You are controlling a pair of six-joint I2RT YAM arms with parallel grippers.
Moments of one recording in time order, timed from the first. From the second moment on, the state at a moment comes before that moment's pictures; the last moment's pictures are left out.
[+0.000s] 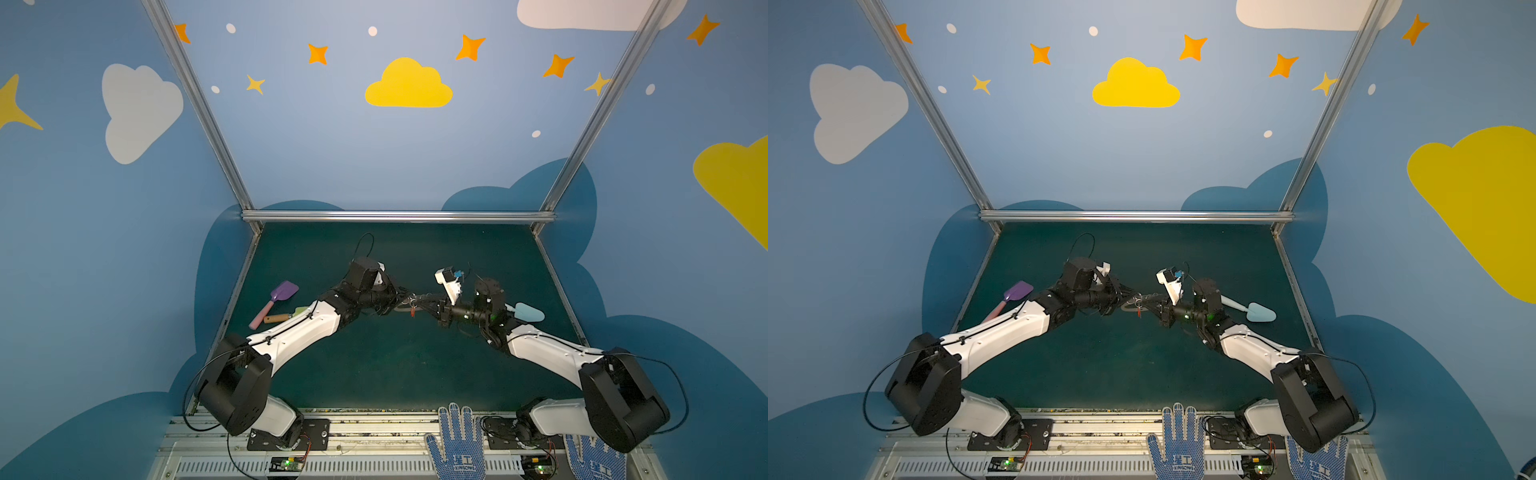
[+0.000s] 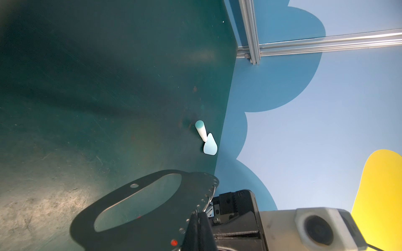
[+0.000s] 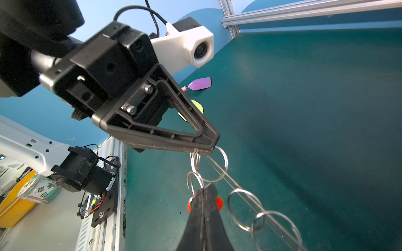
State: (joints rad) left arm -0.60 1.47 0.98 -0.04 0.42 -1.28; right arm 0.53 1.35 0.60 0.44 -0.70 0.26
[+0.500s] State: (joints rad) left arm -0.61 1.45 0.98 -0.03 0.42 -1.29; right arm 0.53 1.29 0.49 0.61 -0.60 0.38
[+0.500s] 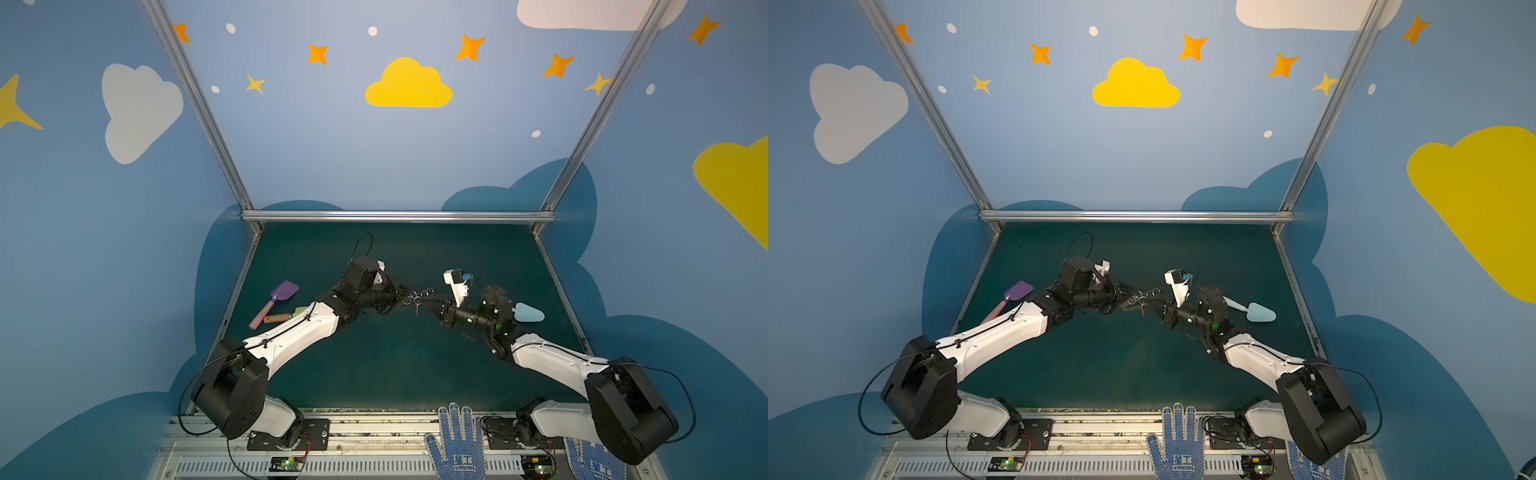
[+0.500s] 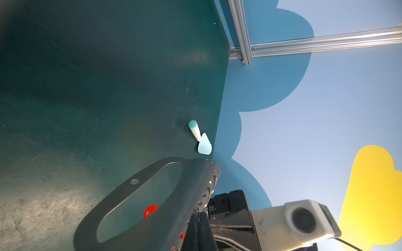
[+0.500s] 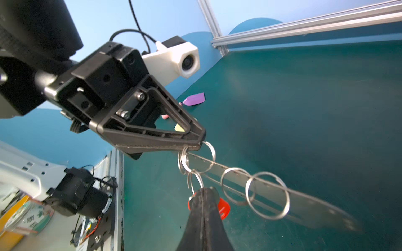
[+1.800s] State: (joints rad) left arm -0.60 1.45 0.98 -0.01 0.42 -1.30; right arm 0.55 1.10 0.44 0.53 -0.53 0.38
